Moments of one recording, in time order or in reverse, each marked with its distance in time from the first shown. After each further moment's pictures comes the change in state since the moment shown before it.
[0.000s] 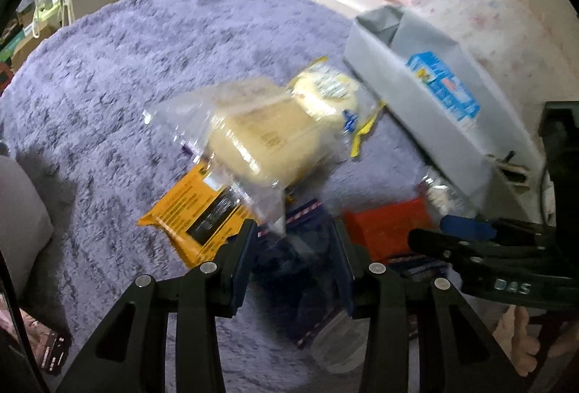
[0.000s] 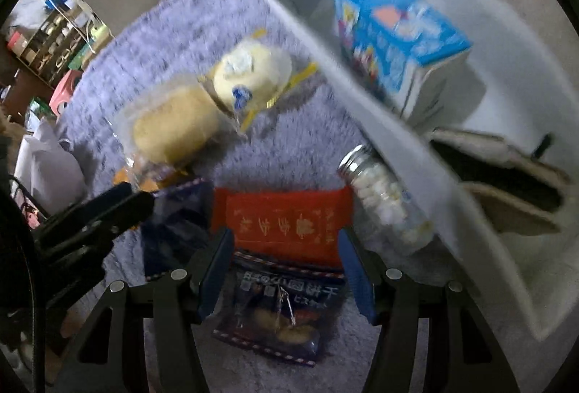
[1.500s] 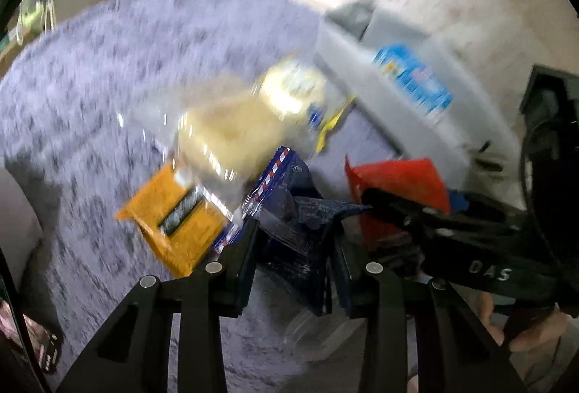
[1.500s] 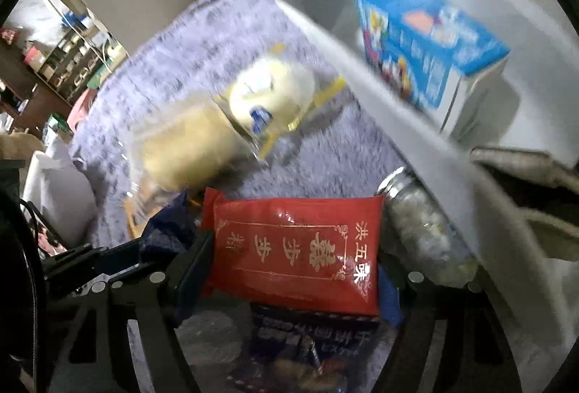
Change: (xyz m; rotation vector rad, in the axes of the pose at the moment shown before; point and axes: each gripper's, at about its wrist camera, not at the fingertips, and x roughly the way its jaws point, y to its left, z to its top) left arm -0.026 -0.011 -0.008 0.049 -0.022 -0.101; right arm -0.012 0.007 0.001 -0.008 -0.180 0.073
